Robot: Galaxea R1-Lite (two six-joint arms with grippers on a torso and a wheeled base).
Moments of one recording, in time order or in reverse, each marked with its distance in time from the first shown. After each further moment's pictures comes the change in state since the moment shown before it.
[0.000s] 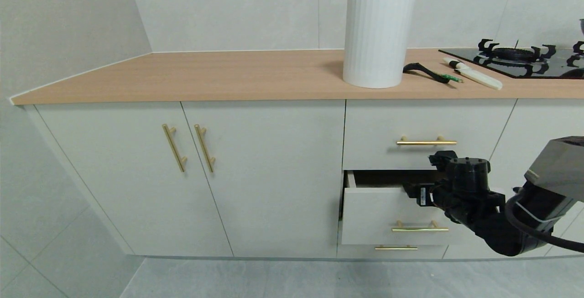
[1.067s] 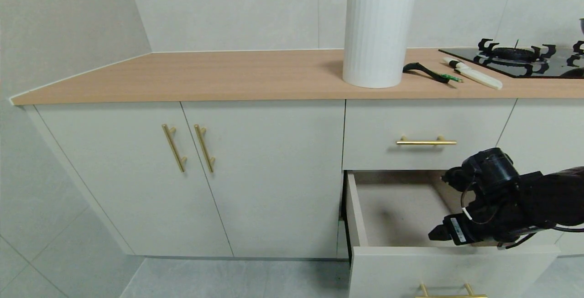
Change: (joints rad) left arm 0.000 0.000 0.000 0.000 0.000 0.000; right arm 0.016 -0.366 -0.111 1.079 0.132 -0.001
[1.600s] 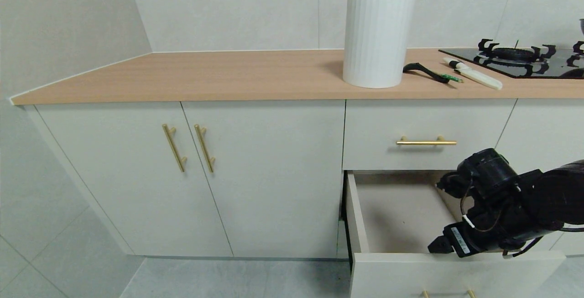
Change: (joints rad) left arm 0.000 0.000 0.000 0.000 0.001 0.000; right arm 0.074 -0.043 -0.027 0.156 0.010 -0.006
